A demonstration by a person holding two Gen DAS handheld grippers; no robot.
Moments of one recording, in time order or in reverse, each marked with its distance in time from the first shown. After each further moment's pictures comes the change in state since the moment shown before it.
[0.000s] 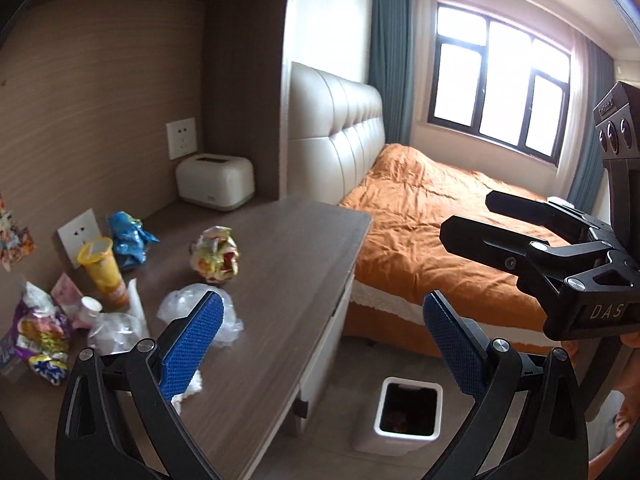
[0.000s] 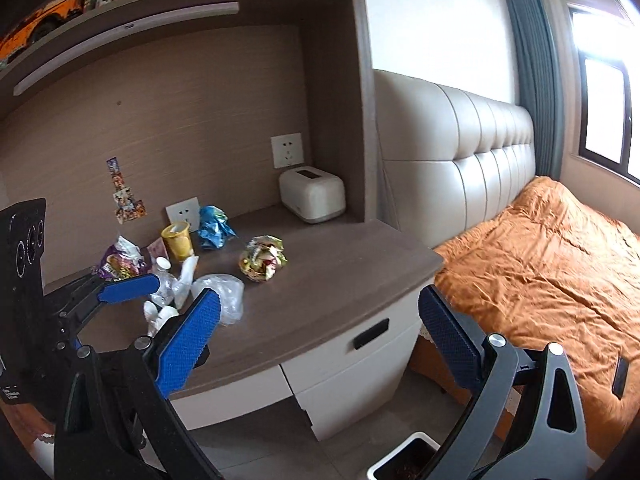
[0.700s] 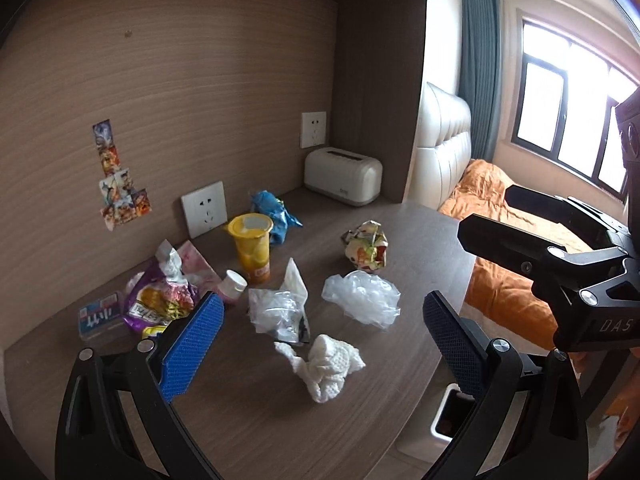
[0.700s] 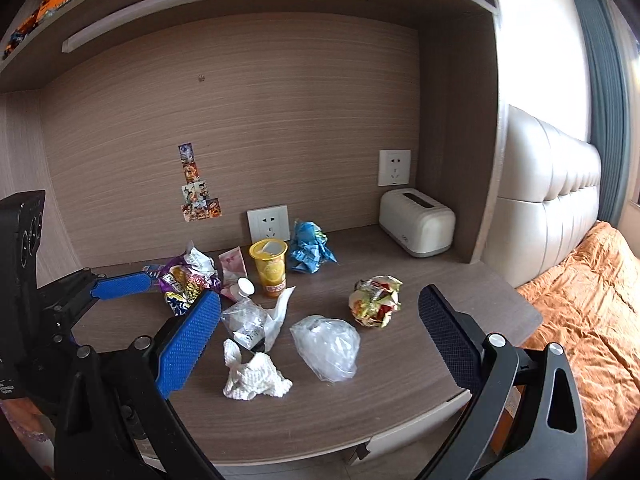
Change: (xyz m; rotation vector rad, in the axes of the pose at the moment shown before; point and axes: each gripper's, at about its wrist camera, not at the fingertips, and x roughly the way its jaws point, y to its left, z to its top) left arm -0.051 0.111 -0.014 -0.141 0.018 0.265; right arm 0.058 0.116 0.038 -0.147 0.000 0.195
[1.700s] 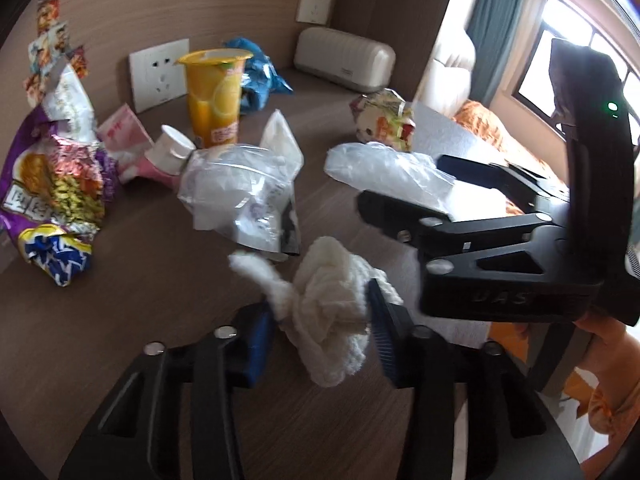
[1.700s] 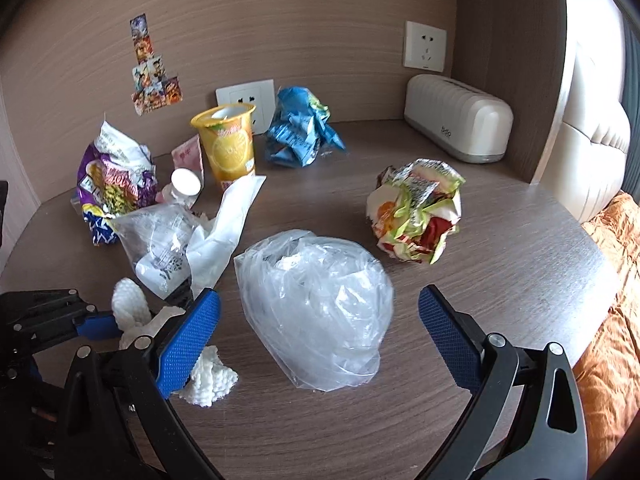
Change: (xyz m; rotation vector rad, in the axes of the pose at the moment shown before) left arm 0.128 0.013 -0.072 -0.074 0.305 -0.126; right arm 0.161 -0.016 -0.072 -0.029 0.284 0.028
